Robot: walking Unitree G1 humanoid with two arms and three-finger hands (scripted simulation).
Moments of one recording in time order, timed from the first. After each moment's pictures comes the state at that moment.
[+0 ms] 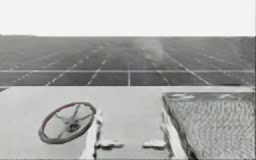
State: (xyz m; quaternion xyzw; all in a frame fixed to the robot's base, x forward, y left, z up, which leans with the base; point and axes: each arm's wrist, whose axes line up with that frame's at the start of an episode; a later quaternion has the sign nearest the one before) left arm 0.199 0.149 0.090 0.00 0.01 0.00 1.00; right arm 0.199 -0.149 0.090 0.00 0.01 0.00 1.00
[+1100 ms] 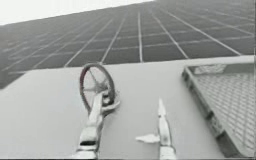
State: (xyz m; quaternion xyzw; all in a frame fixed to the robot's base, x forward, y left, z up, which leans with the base) left arm 0.298 0.120 0.168 0.10 0.05 0.05 0.99; right arm 0.214 -0.111 0.057 -0.07 -0.12 -0.06 0.99
